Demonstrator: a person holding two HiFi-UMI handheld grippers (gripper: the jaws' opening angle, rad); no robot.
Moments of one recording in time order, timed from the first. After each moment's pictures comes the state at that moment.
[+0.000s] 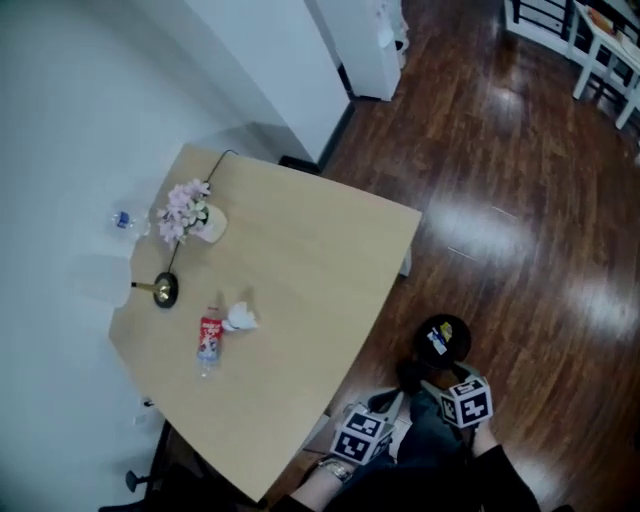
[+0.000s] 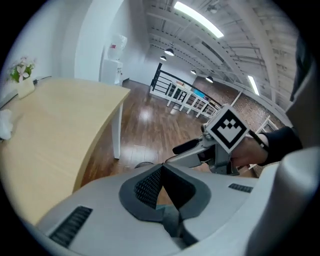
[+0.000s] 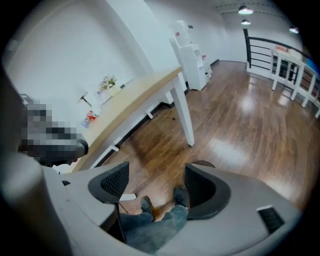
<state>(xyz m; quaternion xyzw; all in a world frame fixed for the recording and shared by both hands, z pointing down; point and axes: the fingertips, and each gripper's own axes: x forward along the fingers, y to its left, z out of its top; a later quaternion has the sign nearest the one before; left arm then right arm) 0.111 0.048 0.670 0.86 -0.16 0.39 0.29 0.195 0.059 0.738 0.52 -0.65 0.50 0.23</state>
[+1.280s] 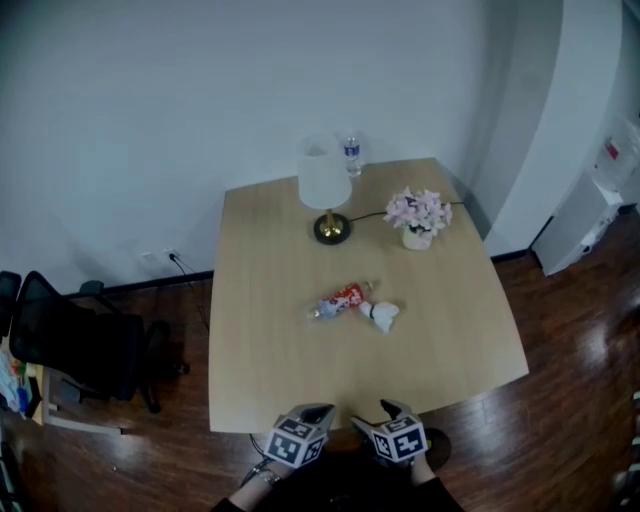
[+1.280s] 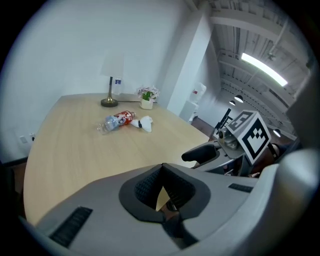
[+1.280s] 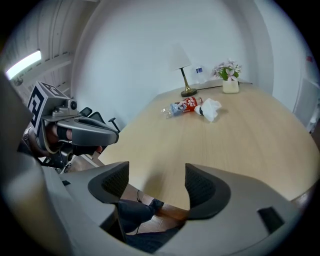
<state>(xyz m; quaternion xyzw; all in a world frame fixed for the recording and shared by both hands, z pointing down) -0.169 0.013 0.577 0.72 -0.56 0.20 0.36 -0.101 -0.014 0.624 0.16 -0.87 0.27 0.37</state>
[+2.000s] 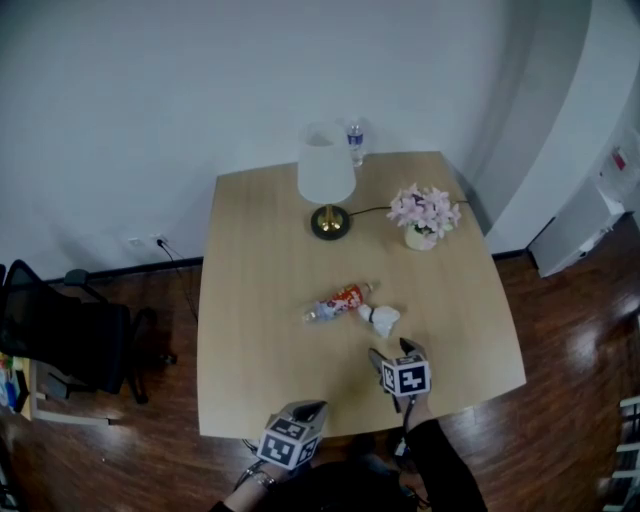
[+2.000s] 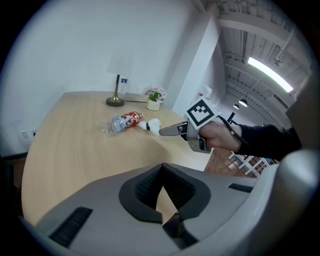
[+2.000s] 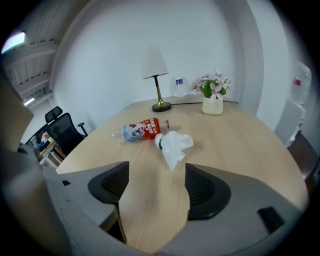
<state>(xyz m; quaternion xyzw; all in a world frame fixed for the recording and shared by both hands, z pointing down) -0.192 -0.009 0.582 0.71 -0.57 0.18 0.38 -0.141 -0.209 0.644 0.29 -0.86 0.21 0.36</state>
